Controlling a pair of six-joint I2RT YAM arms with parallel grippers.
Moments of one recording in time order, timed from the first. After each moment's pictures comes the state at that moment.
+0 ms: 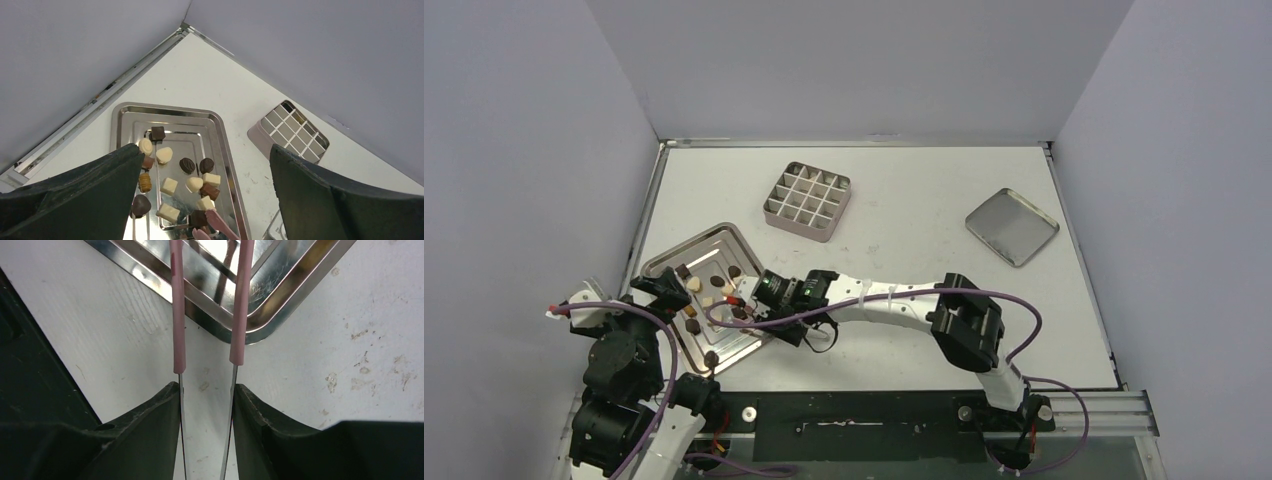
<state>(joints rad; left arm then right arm) -0.31 0.14 0.77 -0.70 -0.69 -0.49 1.23 2.02 1.63 -0.67 0.02 -0.06</state>
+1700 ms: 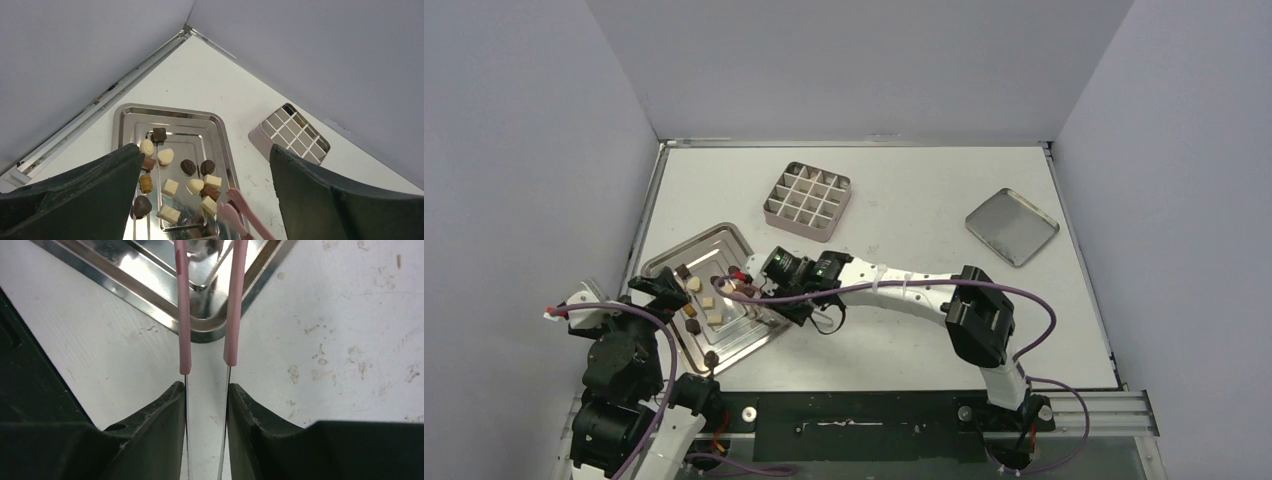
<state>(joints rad) -0.29 0.14 0.78 -0.70 -0.69 -0.49 1.18 2.00 1.66 -0.69 0.01 -0.06</state>
